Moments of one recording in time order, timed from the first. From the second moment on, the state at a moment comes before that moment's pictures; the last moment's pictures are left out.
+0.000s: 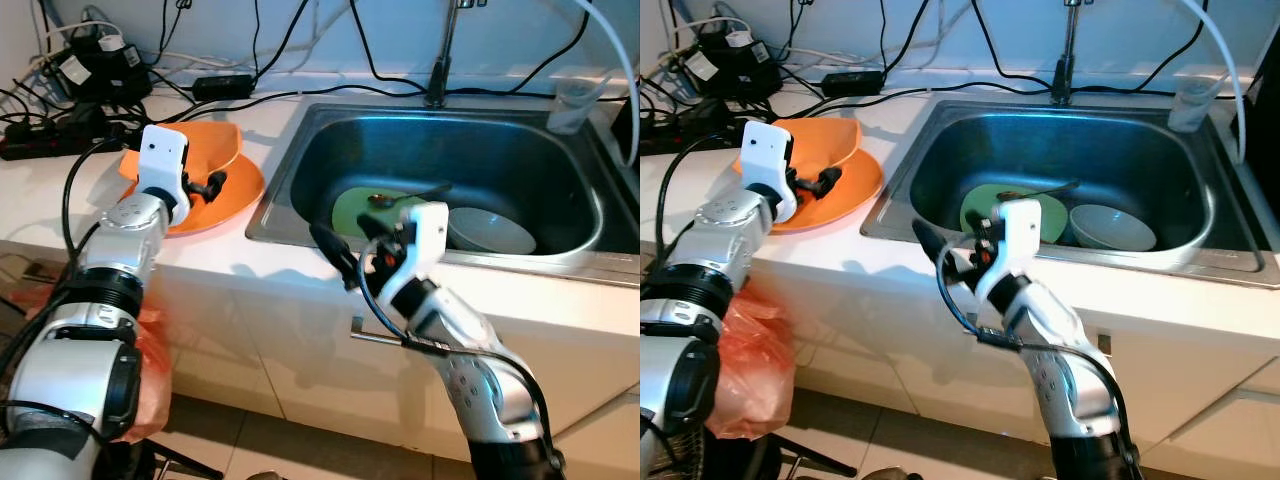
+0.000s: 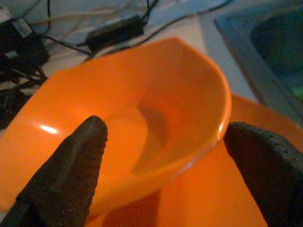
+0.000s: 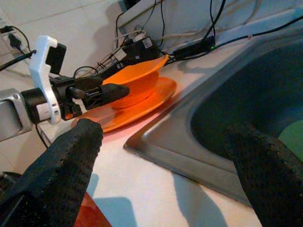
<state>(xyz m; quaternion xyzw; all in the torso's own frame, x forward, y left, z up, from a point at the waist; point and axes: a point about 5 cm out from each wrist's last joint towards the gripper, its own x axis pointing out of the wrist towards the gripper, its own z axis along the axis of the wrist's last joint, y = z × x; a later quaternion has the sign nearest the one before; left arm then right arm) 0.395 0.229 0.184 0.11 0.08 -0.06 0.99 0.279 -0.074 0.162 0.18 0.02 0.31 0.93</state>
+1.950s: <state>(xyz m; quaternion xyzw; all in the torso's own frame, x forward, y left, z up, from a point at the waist) 0.392 0.252 0.183 0.18 0.13 -0.11 0.97 0.273 -0.075 0.160 0.18 0.03 0.29 0.94</state>
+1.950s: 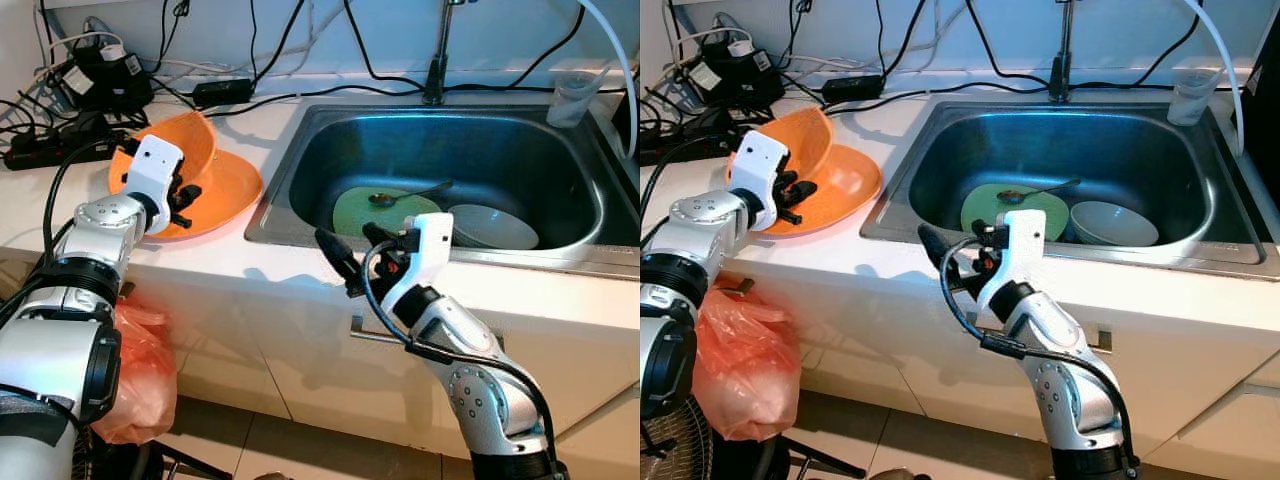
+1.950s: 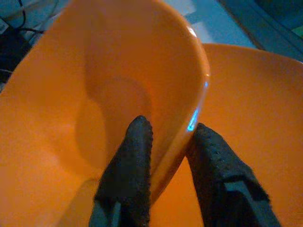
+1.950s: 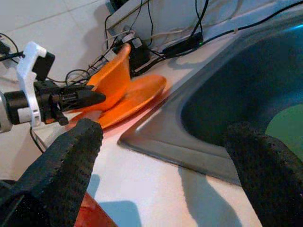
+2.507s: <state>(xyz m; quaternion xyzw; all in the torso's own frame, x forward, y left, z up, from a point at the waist) 0.394 0.251 0.196 0.19 0.08 -0.10 0.97 0.274 -0.075 0.159 0.18 0.03 0.28 0.94</state>
